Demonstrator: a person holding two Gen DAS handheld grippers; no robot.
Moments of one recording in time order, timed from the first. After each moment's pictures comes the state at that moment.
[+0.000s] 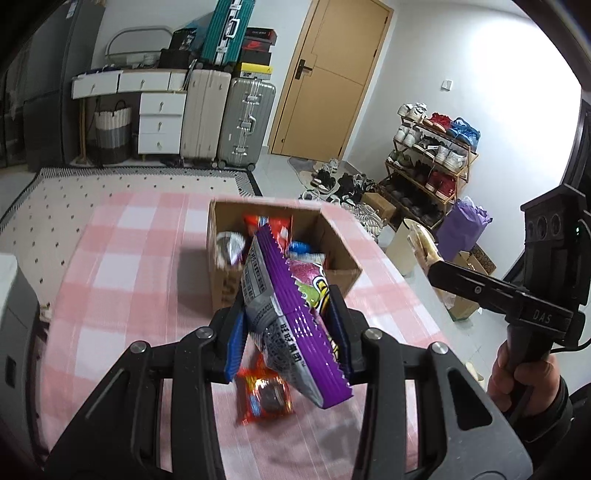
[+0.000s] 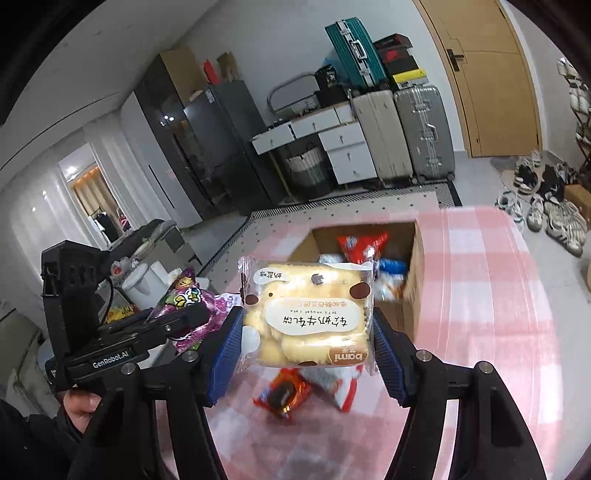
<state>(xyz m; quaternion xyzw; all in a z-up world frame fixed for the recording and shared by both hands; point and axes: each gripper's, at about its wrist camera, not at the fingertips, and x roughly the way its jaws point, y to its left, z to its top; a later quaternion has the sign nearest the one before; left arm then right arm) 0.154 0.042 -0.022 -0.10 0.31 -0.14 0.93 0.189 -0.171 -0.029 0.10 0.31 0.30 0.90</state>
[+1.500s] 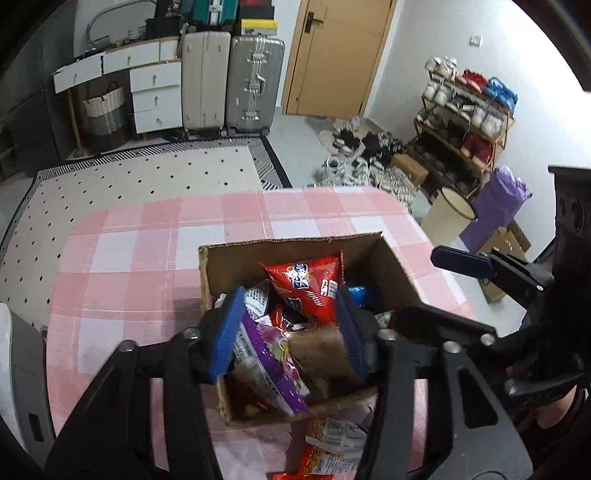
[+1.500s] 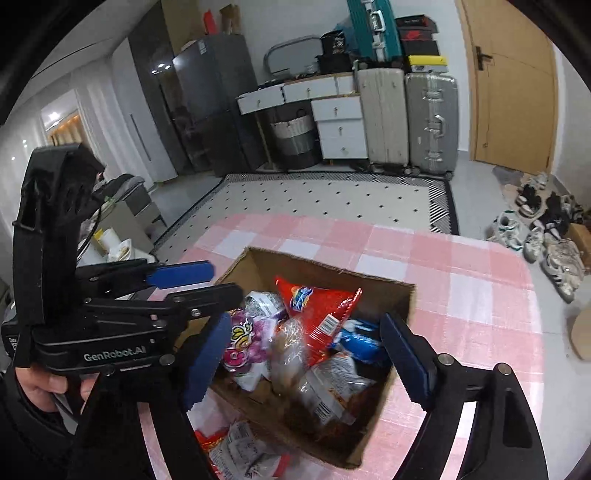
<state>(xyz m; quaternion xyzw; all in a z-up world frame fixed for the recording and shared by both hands) 0.408 0.006 -0.067 -0.05 0.41 -0.12 0.90 0.392 -0.113 -0.067 0.00 0.36 0.27 0.89</state>
